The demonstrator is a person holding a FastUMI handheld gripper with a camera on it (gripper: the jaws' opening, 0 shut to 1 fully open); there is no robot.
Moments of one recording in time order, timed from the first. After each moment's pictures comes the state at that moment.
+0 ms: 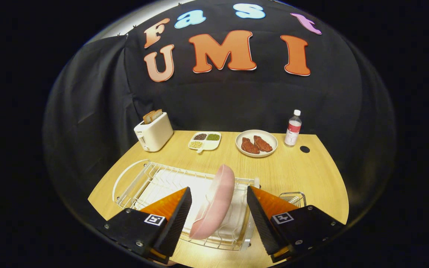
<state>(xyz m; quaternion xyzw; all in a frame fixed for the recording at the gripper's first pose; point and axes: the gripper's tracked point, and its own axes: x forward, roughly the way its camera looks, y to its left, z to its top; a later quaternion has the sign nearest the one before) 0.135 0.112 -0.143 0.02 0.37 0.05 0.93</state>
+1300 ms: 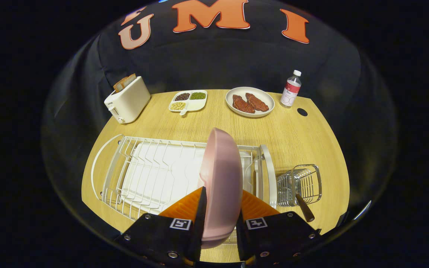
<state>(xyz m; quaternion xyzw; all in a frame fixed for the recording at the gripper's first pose) 0.132 0.127 -0.207 0.00 0.52 -0.02 0.86</state>
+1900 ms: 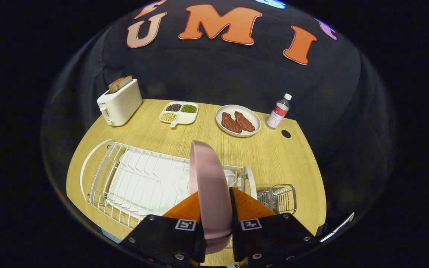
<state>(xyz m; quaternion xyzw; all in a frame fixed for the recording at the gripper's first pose) 0.156 0.118 -0.178 -0.08 0.48 -0.06 0.87</state>
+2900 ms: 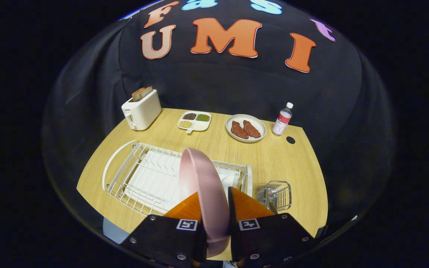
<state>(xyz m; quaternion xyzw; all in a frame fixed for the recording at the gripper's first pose) 0.104 0.120 -0.122 -0.06 0.44 0.01 0.90</state>
